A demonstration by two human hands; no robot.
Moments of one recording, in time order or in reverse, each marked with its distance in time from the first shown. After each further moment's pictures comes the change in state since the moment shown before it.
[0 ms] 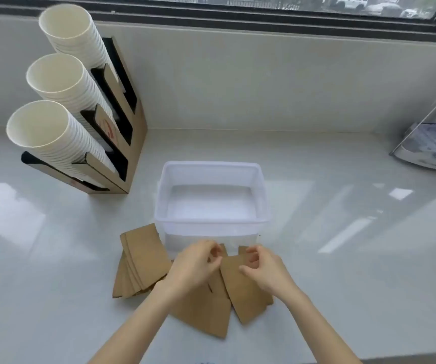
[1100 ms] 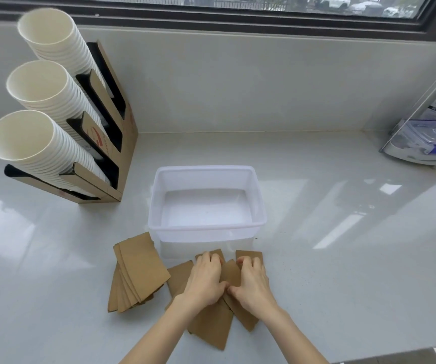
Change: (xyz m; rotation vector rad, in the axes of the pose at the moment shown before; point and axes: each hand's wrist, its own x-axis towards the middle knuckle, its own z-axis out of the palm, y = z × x) left_hand 0.015 -0.004 0.045 0.183 -0.115 -0.082; right_hand 0.003 0.003 0.042 -0.132 0.080 -0.027
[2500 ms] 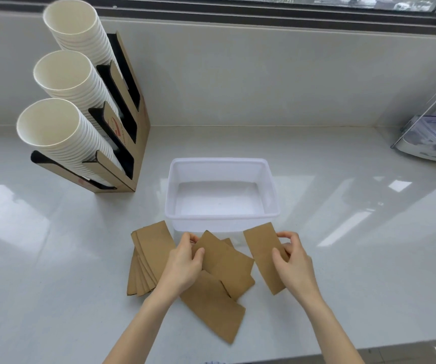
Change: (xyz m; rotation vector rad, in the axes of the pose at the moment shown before) left_hand -0.045 -0.031 -0.057 -0.622 0.208 -0.149; right_hand -0.023 0.001 -0.051 0.519 0.237 0.051
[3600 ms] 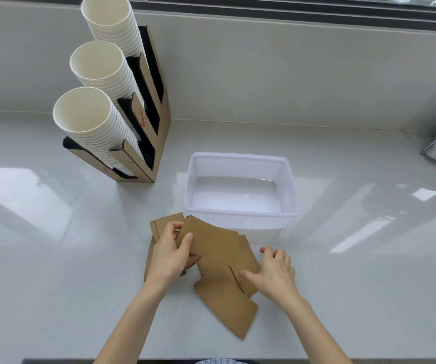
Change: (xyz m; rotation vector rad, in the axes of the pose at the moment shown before) left_hand -0.013 -0.013 -0.034 -0.331 0.242 -0.087; right_hand 0.000 0.002 0.059 -0.709 -0.232 0.008
